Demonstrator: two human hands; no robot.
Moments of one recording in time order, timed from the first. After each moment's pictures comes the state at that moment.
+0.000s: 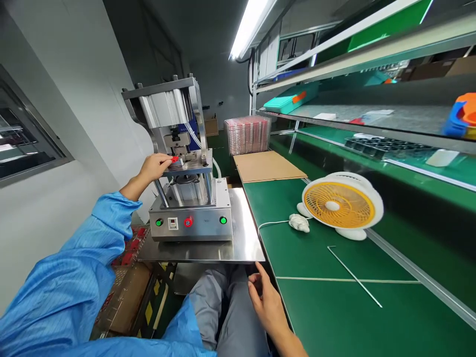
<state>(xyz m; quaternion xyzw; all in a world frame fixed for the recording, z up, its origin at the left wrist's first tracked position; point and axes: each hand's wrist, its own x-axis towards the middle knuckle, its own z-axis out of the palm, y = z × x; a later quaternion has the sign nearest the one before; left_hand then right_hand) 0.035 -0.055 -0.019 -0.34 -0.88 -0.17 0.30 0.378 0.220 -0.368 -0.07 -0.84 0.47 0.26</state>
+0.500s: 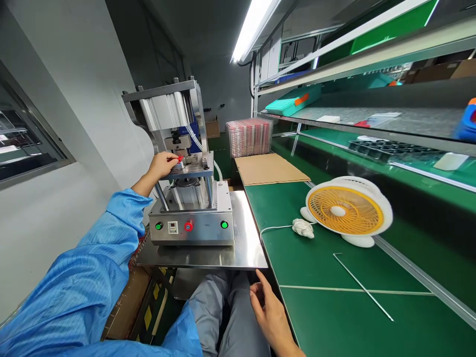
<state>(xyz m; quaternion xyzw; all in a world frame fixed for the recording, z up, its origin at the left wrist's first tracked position) 0.010 -0.028 -0.019 -0.28 -0.88 -0.23 0.30 0.377 0.221 -0.370 -0.05 -0.84 0.47 0.26</state>
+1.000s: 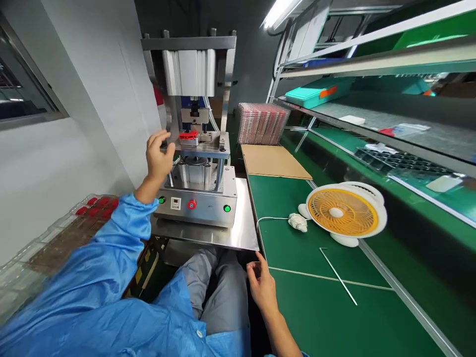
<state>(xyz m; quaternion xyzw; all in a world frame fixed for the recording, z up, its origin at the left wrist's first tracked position) 0.070 -0.057 -0.082 -0.23 -0.75 -0.37 0.49 0.374 0.235 -0.377 -0.14 -0.84 0.49 0.21</state>
